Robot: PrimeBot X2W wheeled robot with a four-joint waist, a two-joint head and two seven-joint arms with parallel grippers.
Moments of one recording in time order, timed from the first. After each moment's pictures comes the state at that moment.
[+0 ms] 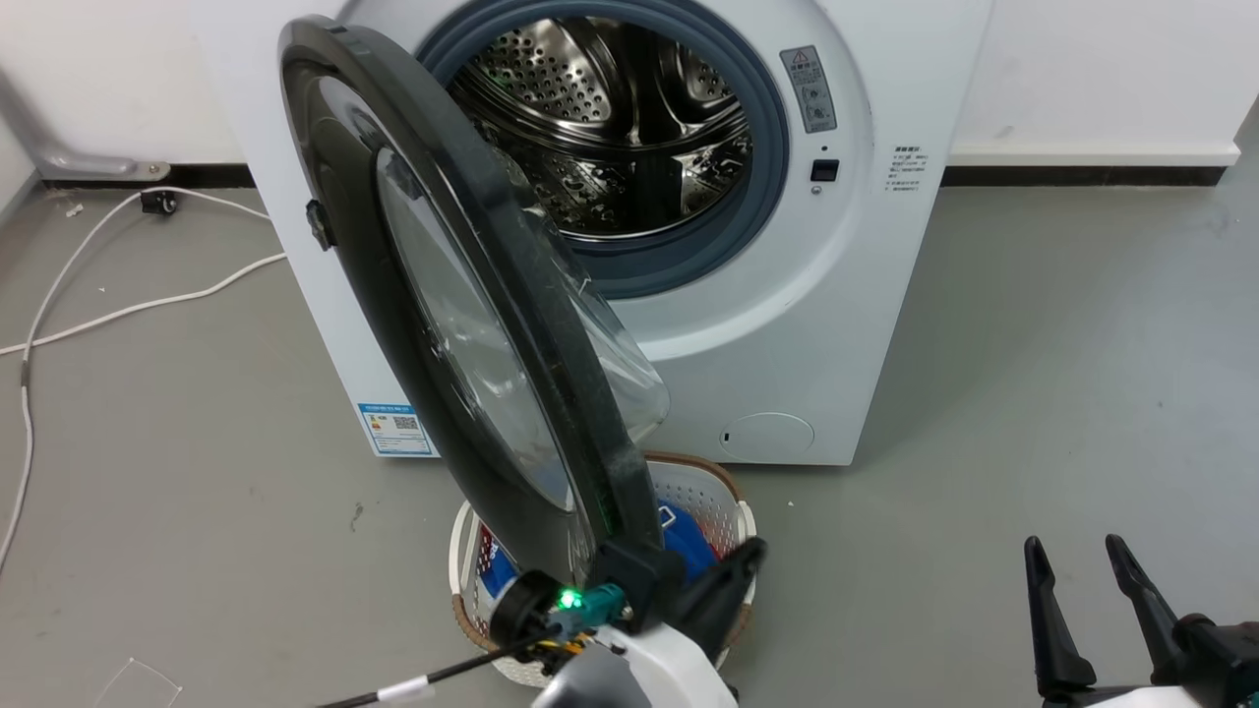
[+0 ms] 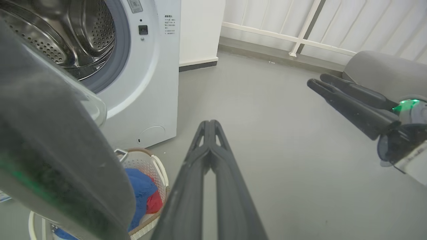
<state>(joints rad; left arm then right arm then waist) -0.14 0.09 -0.64 0.00 -0.37 -0.03 0.17 0.21 -0.05 -0.08 -0.11 0.11 0.13 -0.07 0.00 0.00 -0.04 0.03</state>
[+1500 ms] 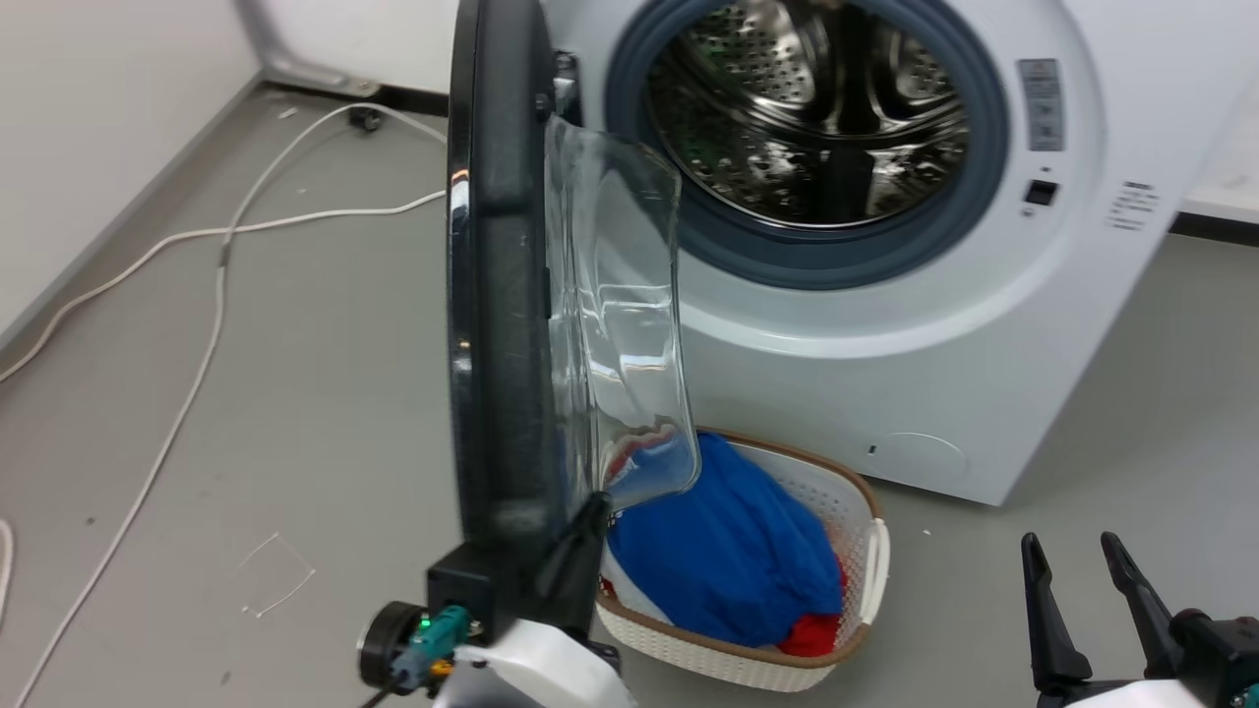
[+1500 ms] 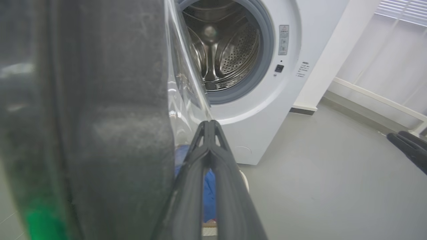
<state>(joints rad) -0.04 0.14 -0.48 -0.06 -0.37 0.17 0.00 0.18 -0.05 -0.08 -0.06 0.14 0.13 -0.10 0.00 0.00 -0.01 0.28</state>
